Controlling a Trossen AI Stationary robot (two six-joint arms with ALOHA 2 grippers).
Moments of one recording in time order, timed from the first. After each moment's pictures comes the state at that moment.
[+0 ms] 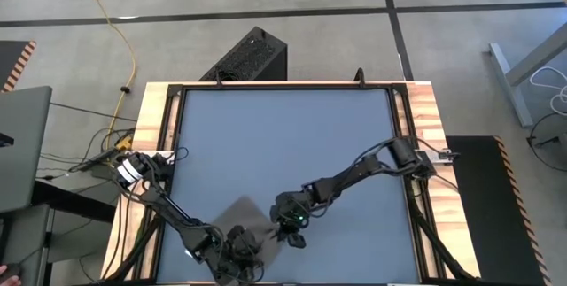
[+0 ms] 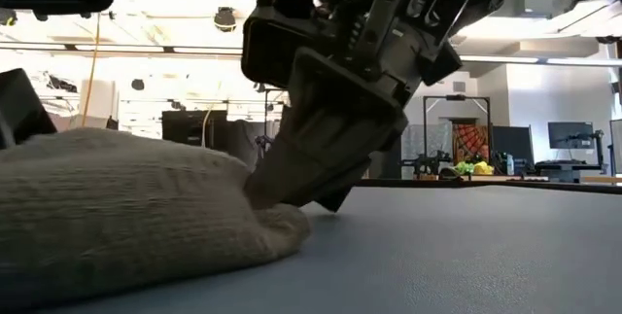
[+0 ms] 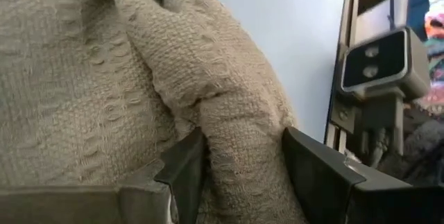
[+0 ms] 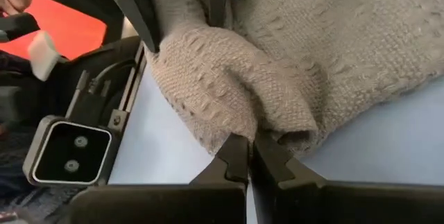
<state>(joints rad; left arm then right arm) -0.83 1.96 1.04 0.02 -0.42 -1.23 0.29 2.14 1.27 0.17 -0.40 0.42</state>
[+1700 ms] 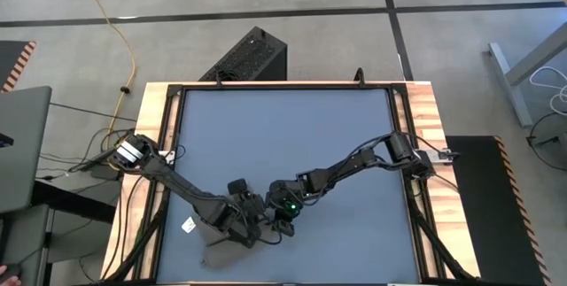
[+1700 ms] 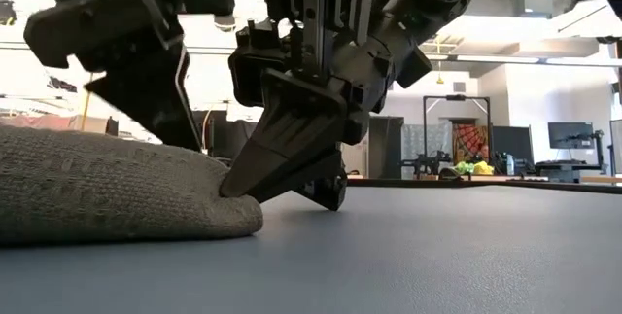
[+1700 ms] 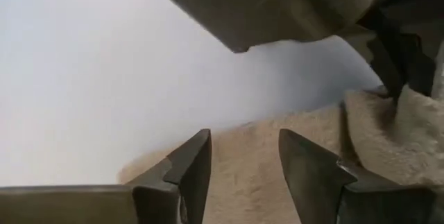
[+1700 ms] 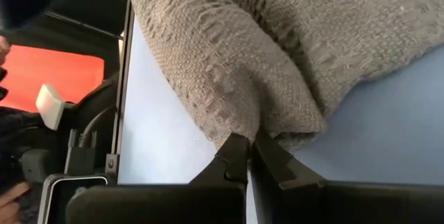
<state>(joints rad) -0.56 1.82 1.17 -0.62 -0.59 -0.74 0.21 2.16 1.32 0.06 -0.42 0.58</state>
